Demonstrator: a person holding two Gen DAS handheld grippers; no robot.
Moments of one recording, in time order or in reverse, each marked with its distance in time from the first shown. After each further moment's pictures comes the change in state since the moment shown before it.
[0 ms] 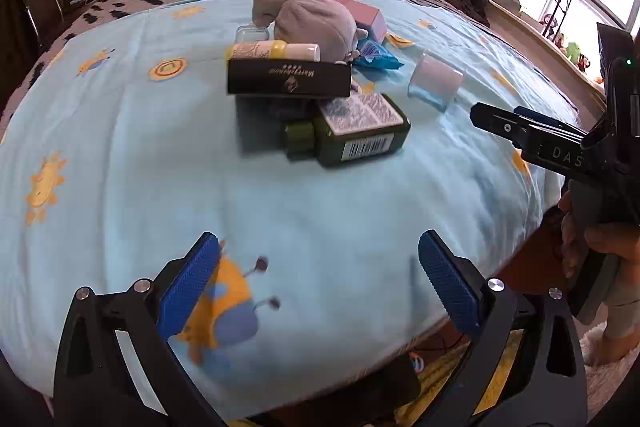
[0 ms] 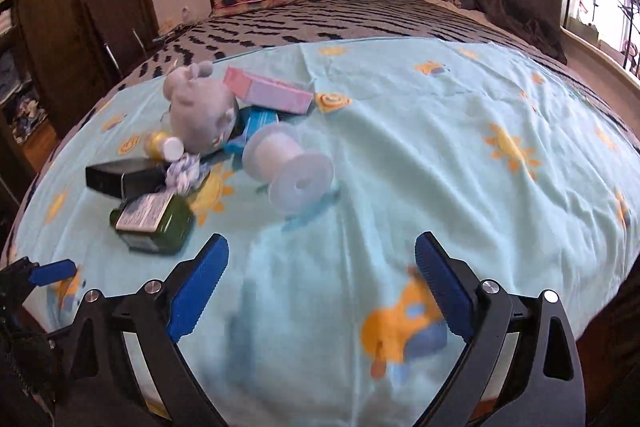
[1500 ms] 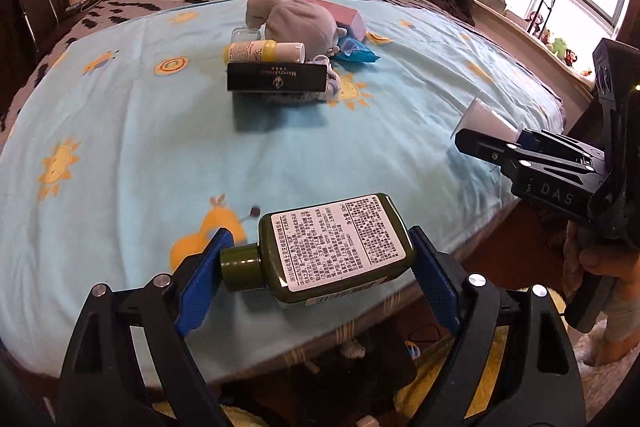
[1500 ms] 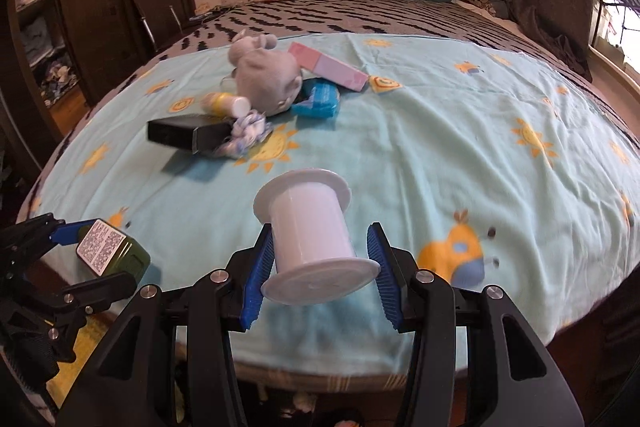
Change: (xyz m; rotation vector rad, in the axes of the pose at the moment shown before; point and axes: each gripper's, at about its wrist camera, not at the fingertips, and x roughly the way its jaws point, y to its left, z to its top) left arm -0.040 -0.002 -0.037 0.038 -0.029 -0.019; right arm -0.047 0.035 -0.056 -0.085 0.018 0.084
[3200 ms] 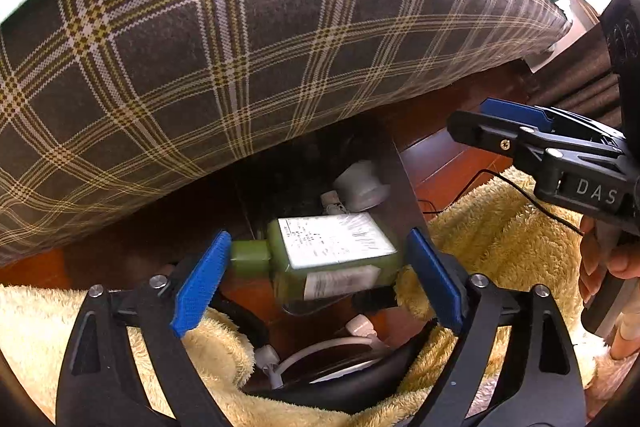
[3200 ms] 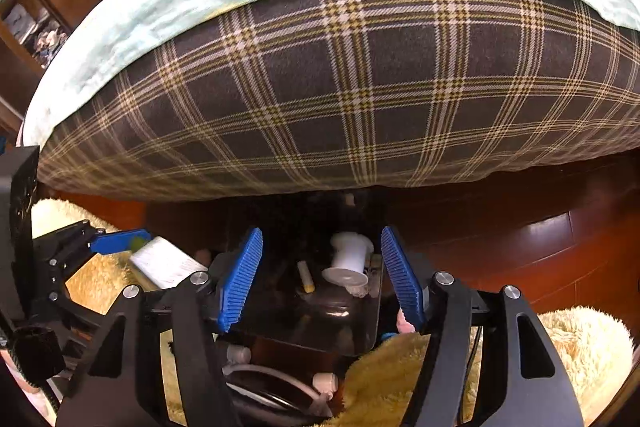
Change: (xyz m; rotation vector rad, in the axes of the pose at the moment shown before) left arm 0.077 -0.002 -0.152 -0.012 0.387 -0.076; right arm 0.053 0.047 -0.161 0.156 0.339 0.065
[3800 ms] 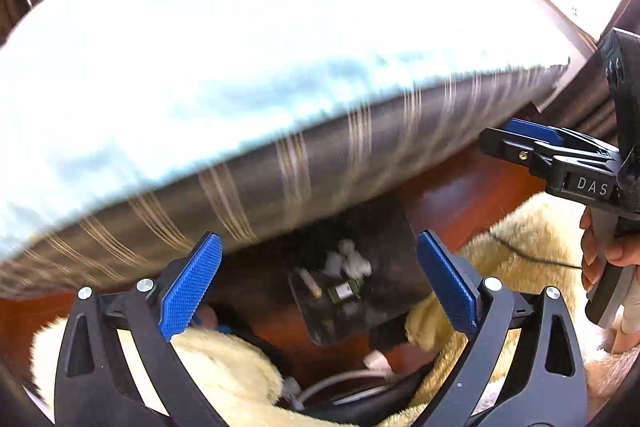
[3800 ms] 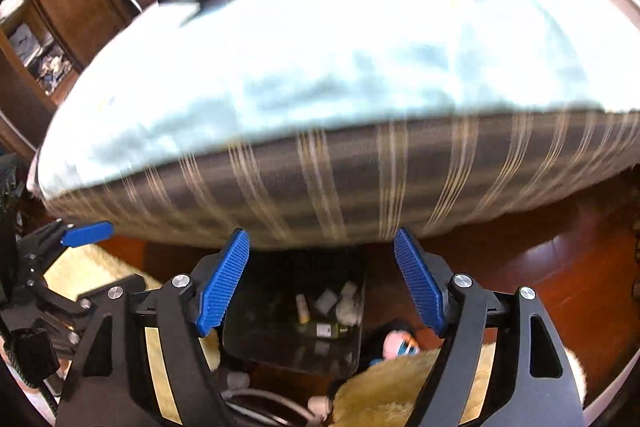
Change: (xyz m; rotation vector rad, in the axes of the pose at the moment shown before) left arm -0.083 0.004 0.025 0.007 -0.208 0.086; right arm -0.084 -0.047 0.053 -0.009 -0.176 -0.023
